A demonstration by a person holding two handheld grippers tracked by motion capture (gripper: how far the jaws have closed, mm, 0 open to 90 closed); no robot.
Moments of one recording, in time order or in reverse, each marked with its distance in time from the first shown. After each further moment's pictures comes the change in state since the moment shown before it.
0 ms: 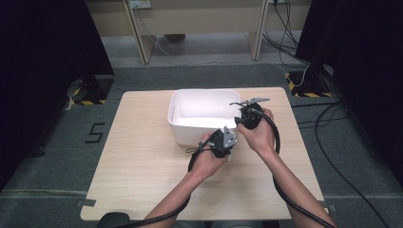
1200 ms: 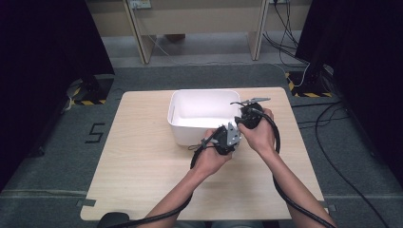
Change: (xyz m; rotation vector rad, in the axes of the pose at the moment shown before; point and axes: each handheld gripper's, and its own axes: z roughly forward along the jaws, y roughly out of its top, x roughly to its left) left arm -0.002 0.019 -0.007 -0.043 0.001 0.035; right arm -0.001 0.001 0.001 0.001 0.008 0.014
